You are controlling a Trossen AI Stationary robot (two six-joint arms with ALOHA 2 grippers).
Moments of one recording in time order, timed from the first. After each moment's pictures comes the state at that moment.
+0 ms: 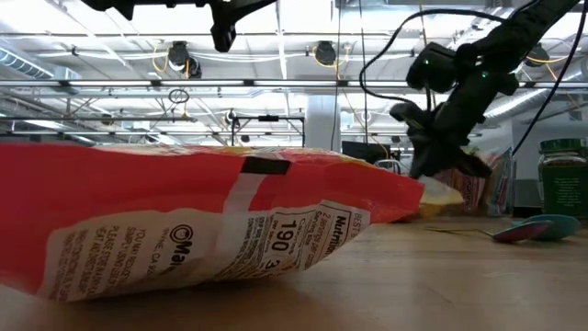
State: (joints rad) left arm 0.05 1.21 0.79 0.43 0.18 -0.55; right arm -0.47 1.24 0.57 -0.23 -0.18 0.92
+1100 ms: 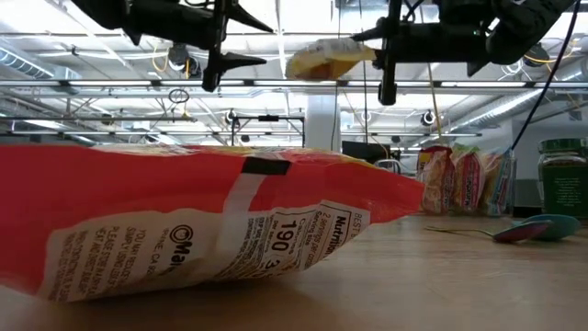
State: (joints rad) left arm 0.32 1.21 0.79 0.29 0.20 -0.84; right arm -0.26 1.23 0.57 0.78 -0.19 1.11
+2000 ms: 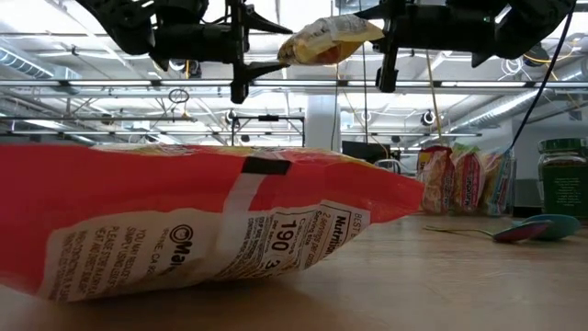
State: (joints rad) left arm 0.36 1.40 0.79 0.58 0.42 -0.85; right arm -0.14 1.23 0.57 0.83 -0.14 1.09
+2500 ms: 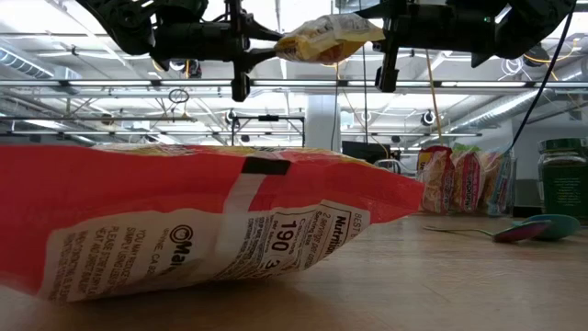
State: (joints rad) left arm 0.36 1.40 0.79 0.60 0.45 -0.84; right arm -0.14 1.23 0.57 0.82 -0.16 1.09
